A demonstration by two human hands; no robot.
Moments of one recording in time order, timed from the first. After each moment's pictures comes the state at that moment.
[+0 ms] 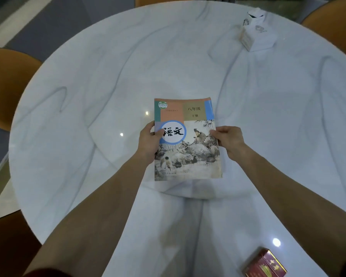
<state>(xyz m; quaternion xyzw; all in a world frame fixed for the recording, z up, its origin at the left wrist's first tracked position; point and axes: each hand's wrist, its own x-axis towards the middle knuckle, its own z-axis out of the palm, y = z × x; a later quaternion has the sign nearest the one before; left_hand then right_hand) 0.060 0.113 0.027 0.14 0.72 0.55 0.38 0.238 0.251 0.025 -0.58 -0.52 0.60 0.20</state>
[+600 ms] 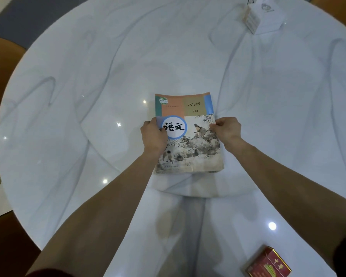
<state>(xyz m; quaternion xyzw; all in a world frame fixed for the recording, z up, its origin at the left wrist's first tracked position) 0.058 0.139 -0.003 0.26 0.89 0.30 0.23 0.215 0.266 0.002 -0.61 -0.63 0.45 0.15</state>
